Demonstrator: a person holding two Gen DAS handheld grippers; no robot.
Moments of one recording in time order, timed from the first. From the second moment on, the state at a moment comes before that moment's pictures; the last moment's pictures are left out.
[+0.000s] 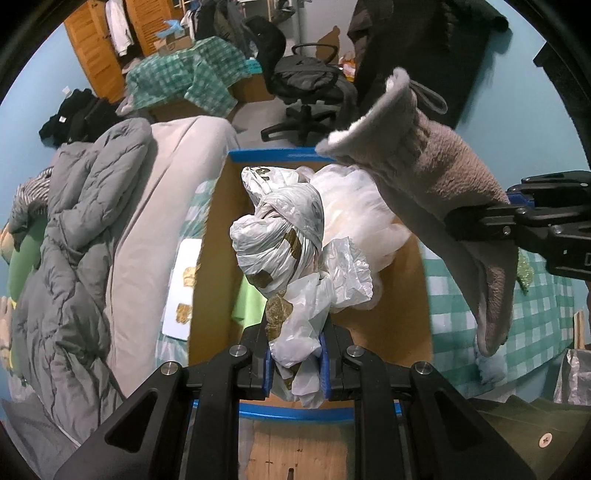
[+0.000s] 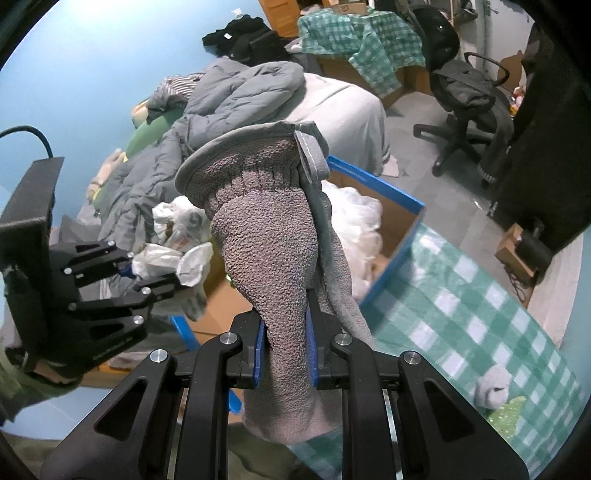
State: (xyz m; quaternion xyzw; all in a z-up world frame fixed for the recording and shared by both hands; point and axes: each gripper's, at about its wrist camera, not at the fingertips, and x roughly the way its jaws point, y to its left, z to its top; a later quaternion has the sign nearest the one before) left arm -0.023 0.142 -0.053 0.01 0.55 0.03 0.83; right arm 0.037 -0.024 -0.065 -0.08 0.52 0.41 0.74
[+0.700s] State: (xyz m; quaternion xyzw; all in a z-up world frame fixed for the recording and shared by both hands) left arm -0.013 0.177 -0.100 0.00 0.58 0.02 0.82; right arm 0.029 0.037 -0.112 -0.07 0.55 0.39 0.73
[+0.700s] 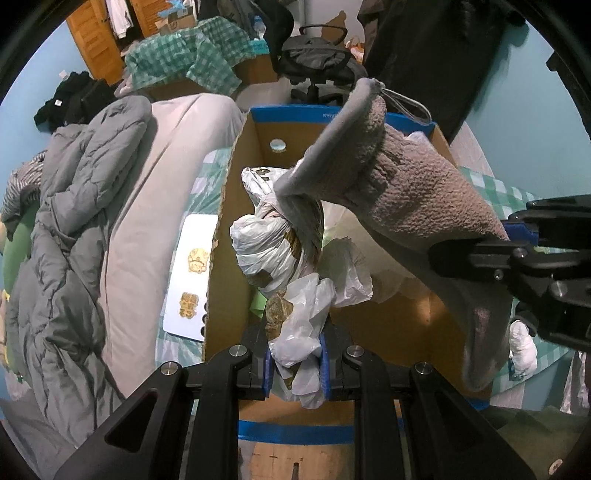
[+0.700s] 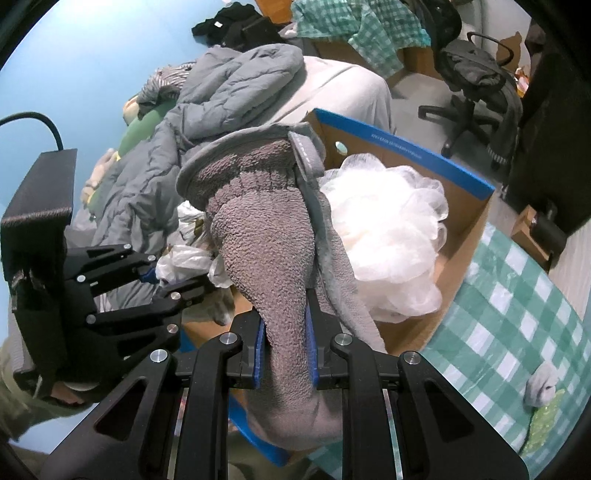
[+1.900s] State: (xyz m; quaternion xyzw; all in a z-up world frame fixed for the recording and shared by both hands) left arm -0.053 0.166 -0.070 -0.01 0.57 0.06 0.82; right arm 0.008 0.011 -0.109 -0.06 0.56 0.38 0.73
